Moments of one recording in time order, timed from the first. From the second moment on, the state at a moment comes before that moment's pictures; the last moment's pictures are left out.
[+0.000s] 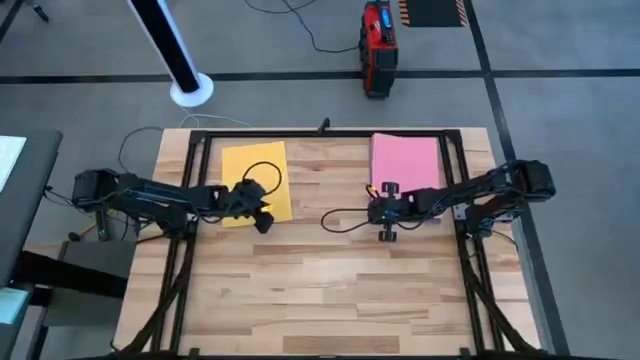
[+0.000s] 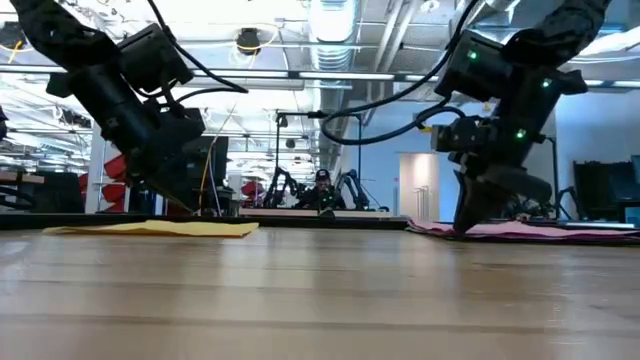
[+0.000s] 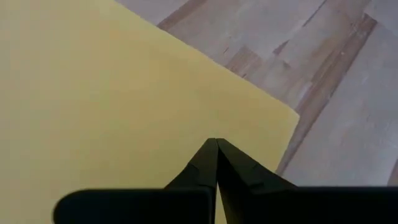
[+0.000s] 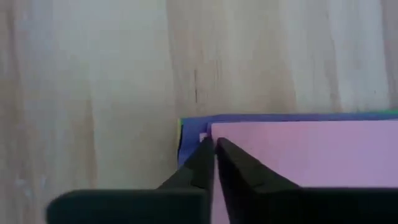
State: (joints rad) left arm 0.13 1.17 0.39 -0.10 -0.26 -0.54; right arm -0.01 1.48 0.65 -0.28 0.32 -0.07
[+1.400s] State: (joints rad) left arm 0.13 1.17 0.39 0.08 -0.21 -0.50; right arm -0.03 1.92 1.13 -0.03 0.05 -0.35
